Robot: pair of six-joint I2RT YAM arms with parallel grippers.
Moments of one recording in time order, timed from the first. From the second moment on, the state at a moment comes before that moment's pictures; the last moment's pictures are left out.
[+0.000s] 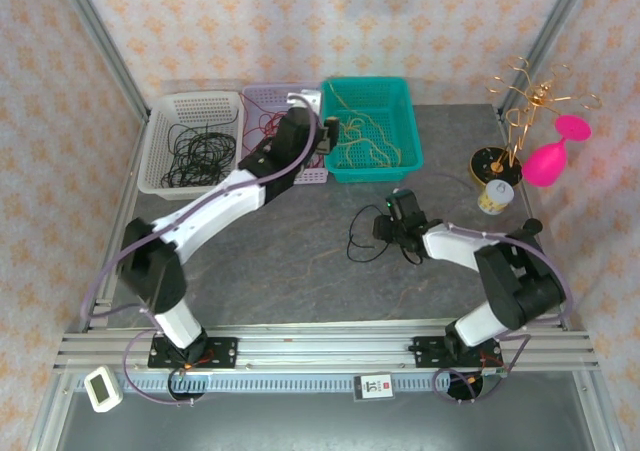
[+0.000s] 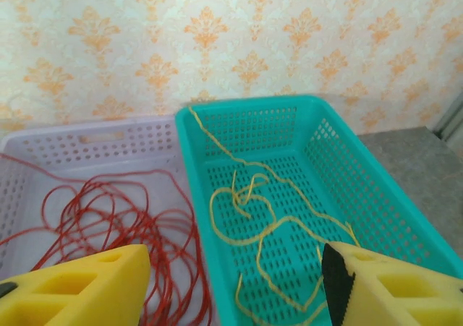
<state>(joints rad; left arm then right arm) -0.62 1.64 1.43 -0.14 -0.40 -0.26 0.44 1.53 0.65 -0.06 0.08 0.47</state>
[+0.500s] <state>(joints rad) -0.62 1.14 0.82 -0.12 -0.13 -0.30 0.49 1.33 0.77 -0.13 0.06 0.35</state>
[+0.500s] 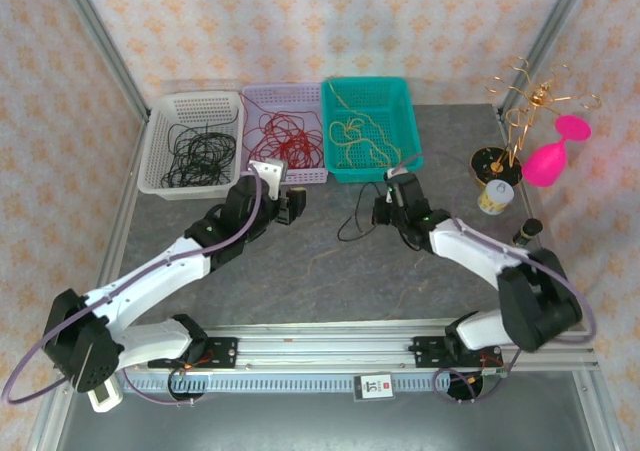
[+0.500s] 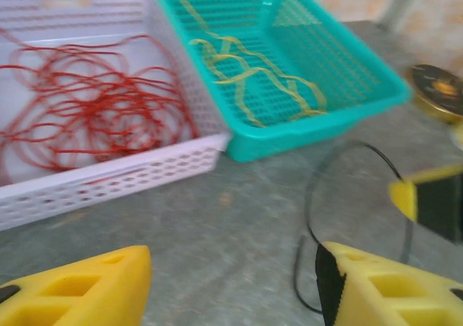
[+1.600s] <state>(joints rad) -0.61 1.31 1.00 -0.23 0.28 0.01 0.59 1.04 0.85 -0.26 -0.45 -0.05</state>
